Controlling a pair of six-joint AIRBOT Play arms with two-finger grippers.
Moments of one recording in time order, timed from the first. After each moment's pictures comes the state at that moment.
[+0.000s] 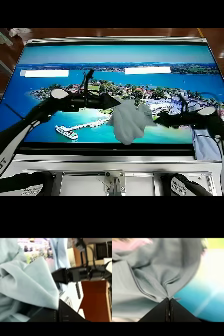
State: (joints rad) left arm -0.46 -1.40 1.12 0.16 -0.90 -1.02; right arm -0.28 -1.18 0.75 -0.78 1.14 1.14
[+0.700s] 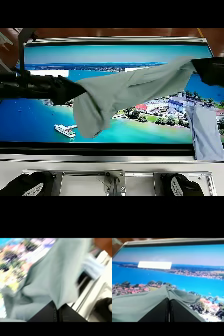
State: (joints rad) left arm -0.34 -1.00 1.40 0.85 -1.22 -1.26; right arm -0.28 -0.75 1.26 -0.73 1.09 1.11
